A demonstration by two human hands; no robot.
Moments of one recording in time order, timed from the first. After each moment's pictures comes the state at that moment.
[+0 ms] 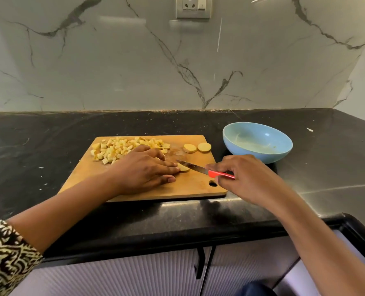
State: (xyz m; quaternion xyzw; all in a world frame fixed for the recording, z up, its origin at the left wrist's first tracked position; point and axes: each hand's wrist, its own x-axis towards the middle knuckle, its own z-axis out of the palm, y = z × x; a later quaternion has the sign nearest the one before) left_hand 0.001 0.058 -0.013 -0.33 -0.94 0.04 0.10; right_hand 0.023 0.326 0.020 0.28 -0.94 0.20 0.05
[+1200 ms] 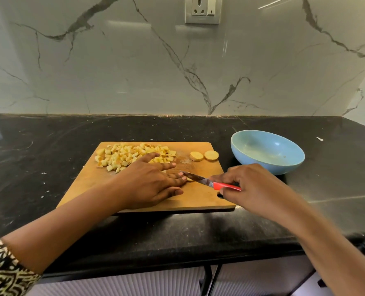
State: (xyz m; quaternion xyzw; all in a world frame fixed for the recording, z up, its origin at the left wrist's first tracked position) left_hand 0.013 0.072 0.005 -0.28 -0.95 0.14 -0.02; right_hand 0.017 0.319 0.024 0.30 -0.94 0.19 0.02
